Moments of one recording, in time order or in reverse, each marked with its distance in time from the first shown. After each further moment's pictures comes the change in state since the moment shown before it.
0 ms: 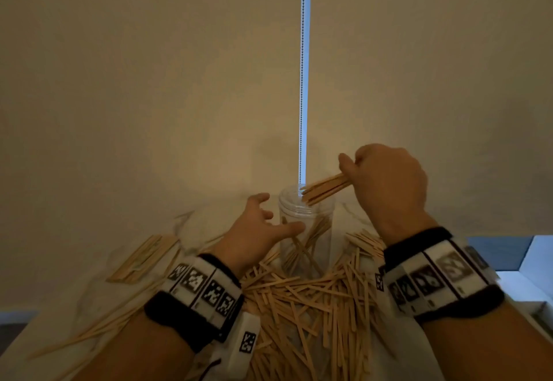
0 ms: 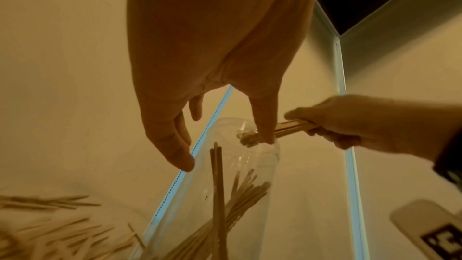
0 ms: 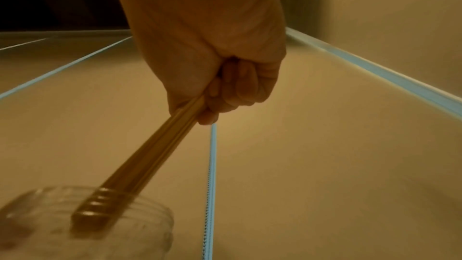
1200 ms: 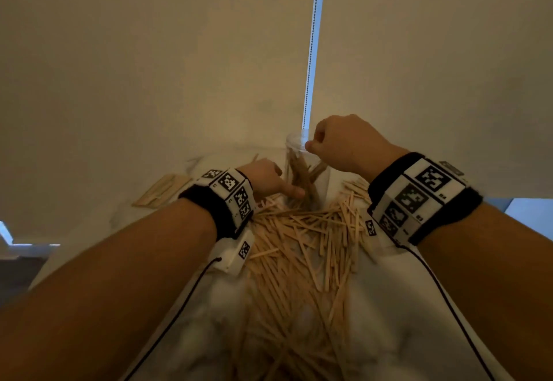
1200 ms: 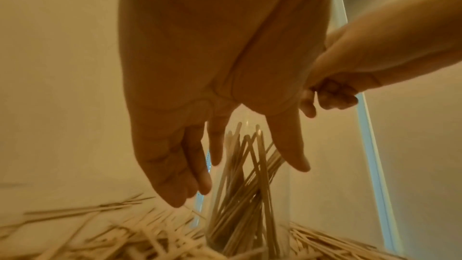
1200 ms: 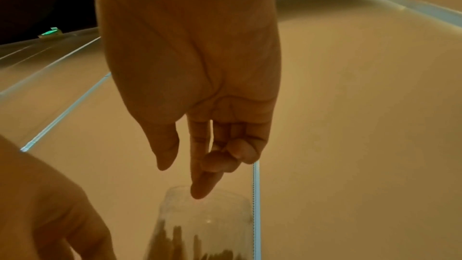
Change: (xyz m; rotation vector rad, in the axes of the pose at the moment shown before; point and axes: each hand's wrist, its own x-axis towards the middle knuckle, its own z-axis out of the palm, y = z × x) left_hand -0.012 0.000 -0.013 0.696 -0.229 -0.079; right_hand -0.033 -0.043 -0.006 -0.123 -0.503 -0.318
